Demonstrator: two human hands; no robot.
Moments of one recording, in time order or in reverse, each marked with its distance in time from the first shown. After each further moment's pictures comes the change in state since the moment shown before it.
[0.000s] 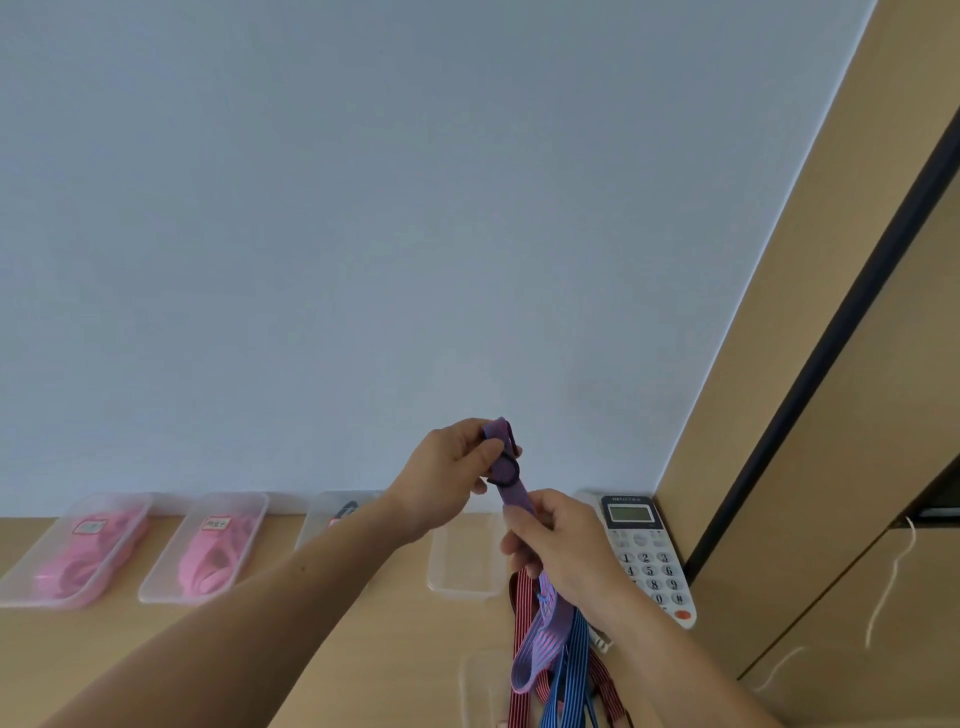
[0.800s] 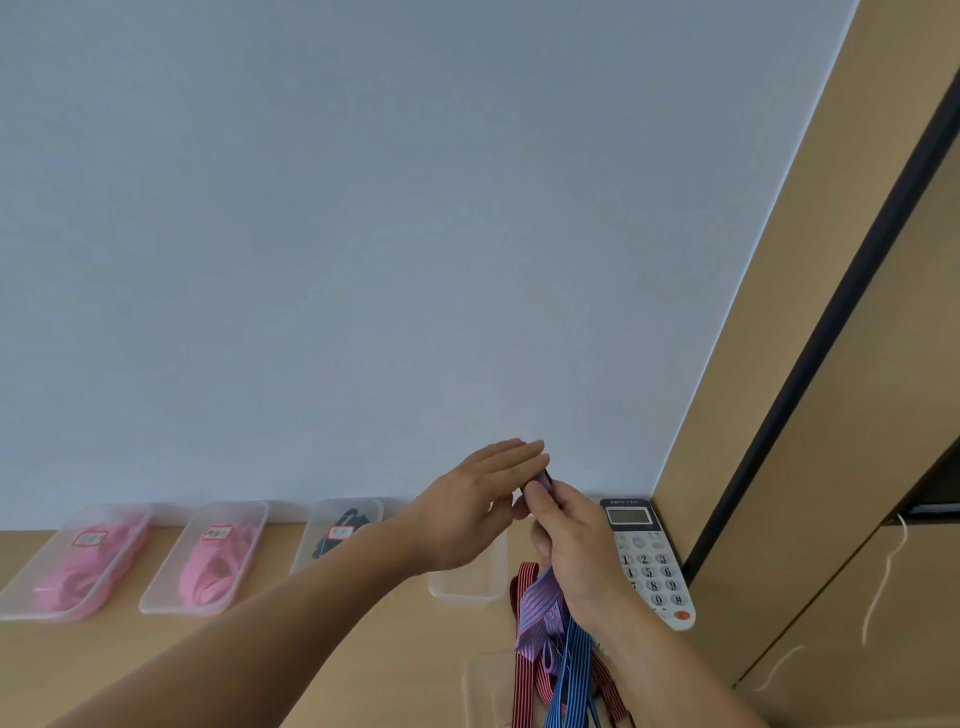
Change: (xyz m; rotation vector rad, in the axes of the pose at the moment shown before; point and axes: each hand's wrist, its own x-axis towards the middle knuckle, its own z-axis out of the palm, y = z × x) left_hand -0.015 -0.010 0.008 0.614 -0.204 0.504; right_hand -0.019 -0.024 0.009 0.317 0.132 -0.150
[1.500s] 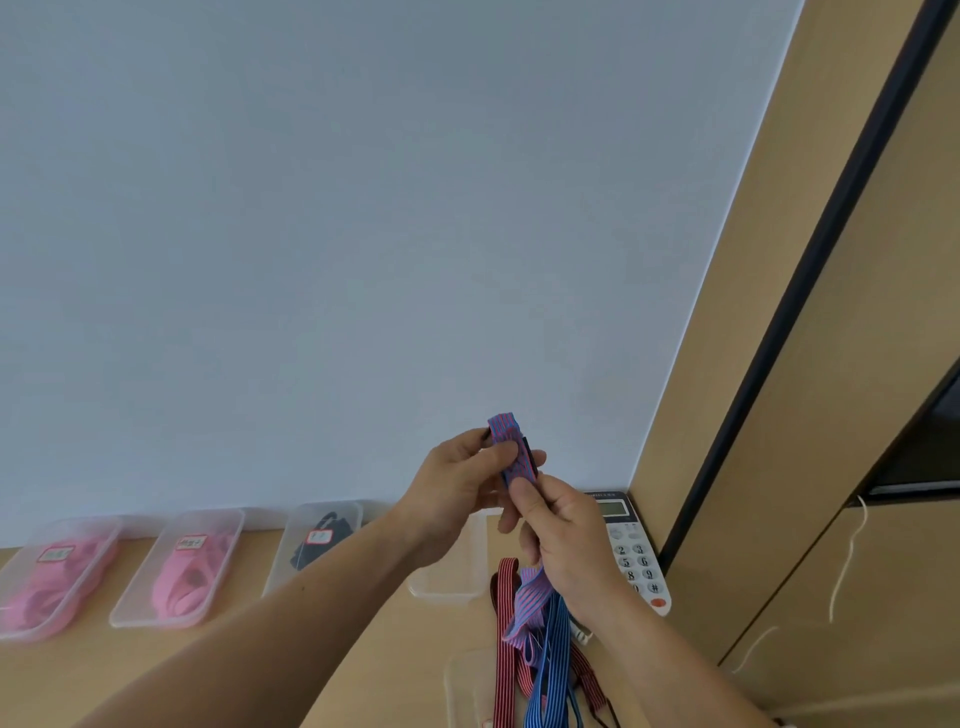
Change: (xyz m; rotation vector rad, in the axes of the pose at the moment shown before) left_hand 0.022 0.031 0.004 -1.146 0.156 -0.461; right_hand -0.010 -0.013 -0.014 -0.154 -0.035 -0.121
